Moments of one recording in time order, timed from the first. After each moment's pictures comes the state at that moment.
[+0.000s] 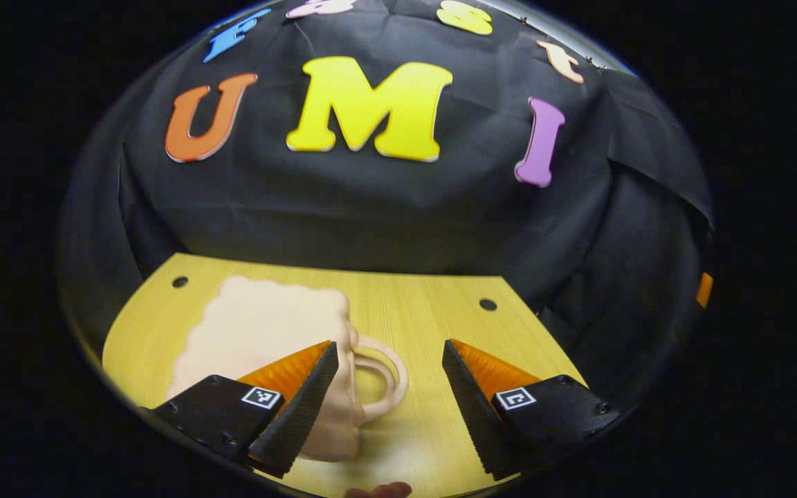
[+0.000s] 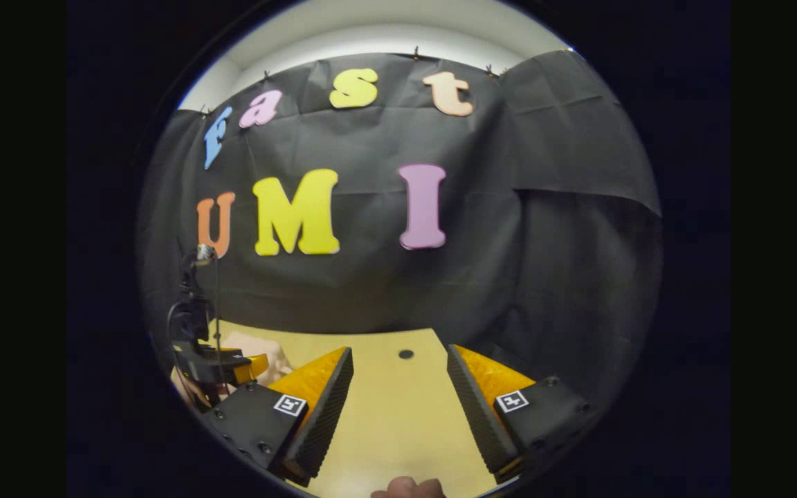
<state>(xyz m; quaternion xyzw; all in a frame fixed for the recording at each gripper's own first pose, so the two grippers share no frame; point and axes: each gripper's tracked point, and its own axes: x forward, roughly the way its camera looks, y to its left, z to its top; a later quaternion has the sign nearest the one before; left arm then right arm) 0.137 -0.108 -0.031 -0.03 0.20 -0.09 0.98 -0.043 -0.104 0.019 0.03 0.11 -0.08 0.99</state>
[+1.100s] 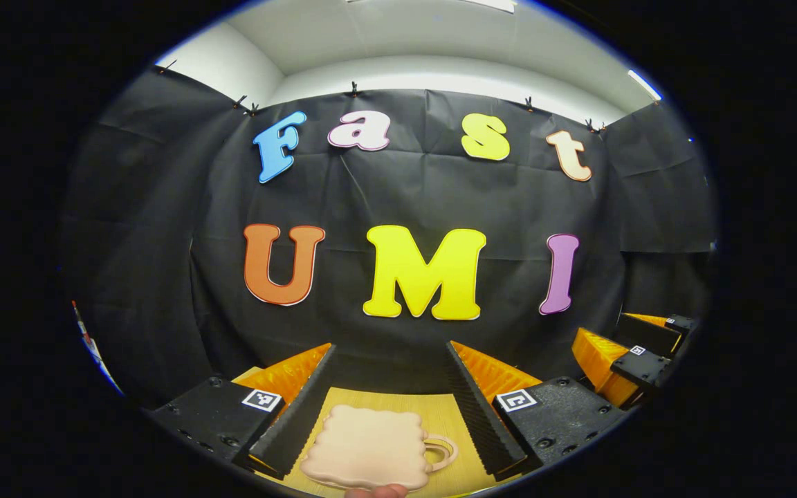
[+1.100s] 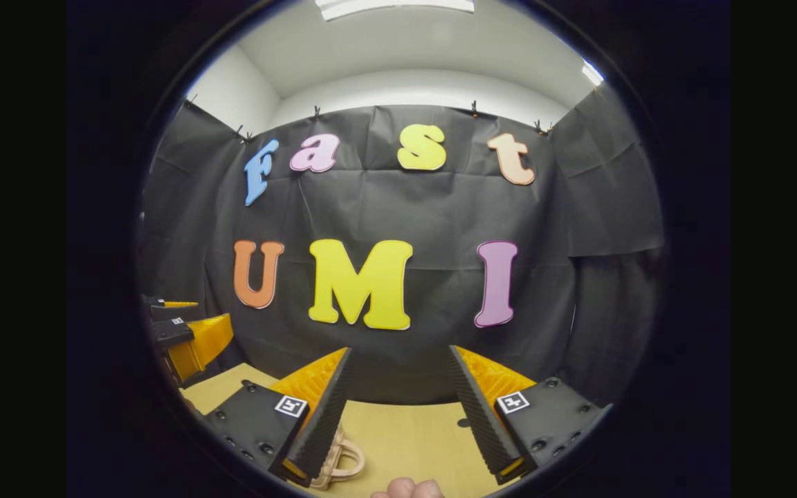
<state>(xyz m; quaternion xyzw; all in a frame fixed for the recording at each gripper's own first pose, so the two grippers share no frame) 0.072 -0.021 0.159 0.00 -0.03 0.00 1.00 0.017 0.021 0.105 0.00 -0.01 -0.02 1.00</state>
